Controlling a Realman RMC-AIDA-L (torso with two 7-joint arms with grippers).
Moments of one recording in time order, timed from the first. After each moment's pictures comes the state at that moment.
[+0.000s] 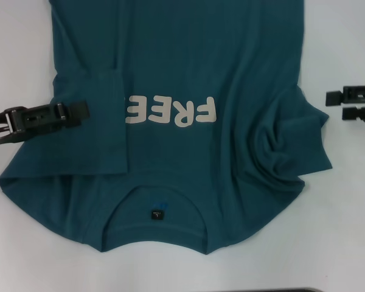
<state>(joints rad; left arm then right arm) -0.42 -2.10 -2.73 -0.83 -1.02 1.90 -2.17 0.50 1.87 -0.62 -0.64 -2.22 -1.59 2.35</state>
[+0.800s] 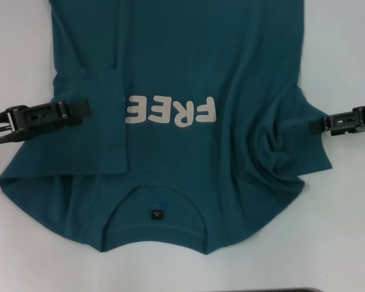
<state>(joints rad) -0.42 -2.10 -2.74 -0.83 -1.02 1.89 -2.17 0.54 1.90 -0.72 -0.65 -2.32 -1.54 2.25</state>
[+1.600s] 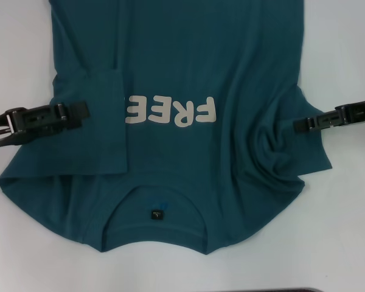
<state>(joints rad) -0.41 -2.09 -2.74 -0.80 -1.02 1.88 -2.17 0.59 1.93 -0.73 -0.65 -2.35 -1.52 2.19</state>
